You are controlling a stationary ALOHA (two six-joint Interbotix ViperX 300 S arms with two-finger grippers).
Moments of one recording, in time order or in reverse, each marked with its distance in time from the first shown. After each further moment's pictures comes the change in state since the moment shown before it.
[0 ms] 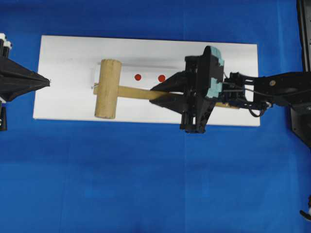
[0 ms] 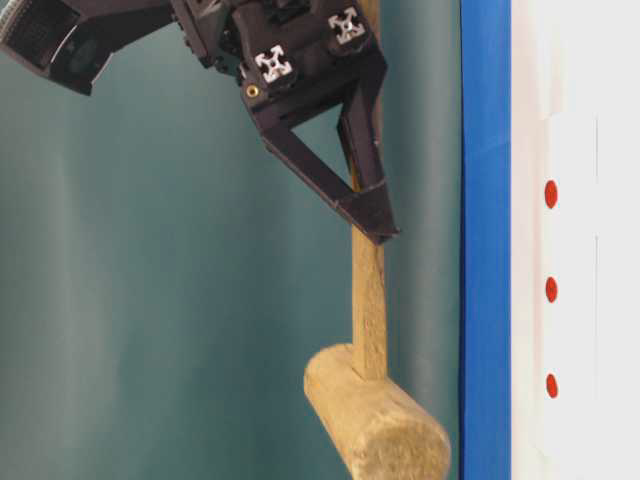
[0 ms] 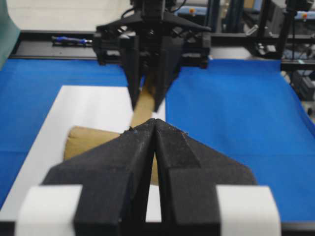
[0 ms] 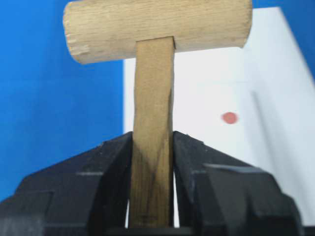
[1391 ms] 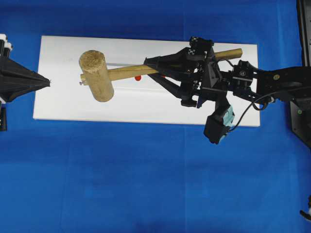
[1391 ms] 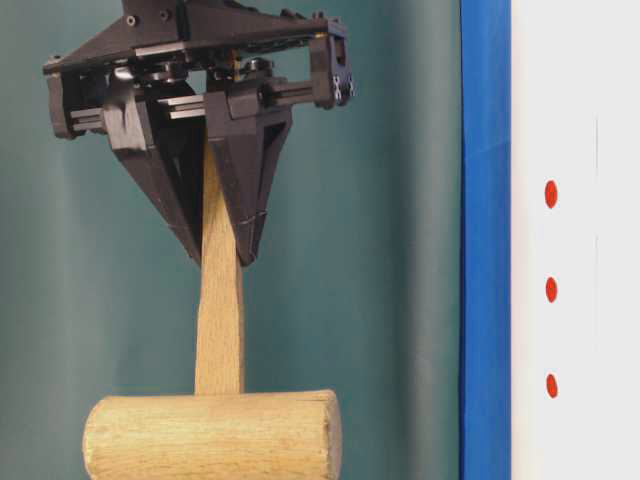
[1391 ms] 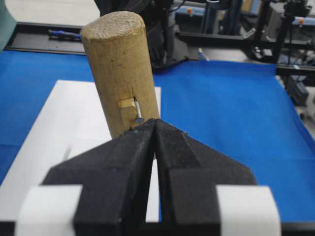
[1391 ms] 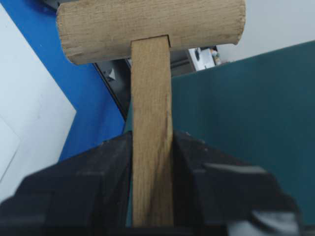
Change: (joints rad) left arm 0.005 0.000 0.000 -0.005 0.002 -0.043; right arm -0.017 -0.026 -0.008 0.020 -0.279 -1.239
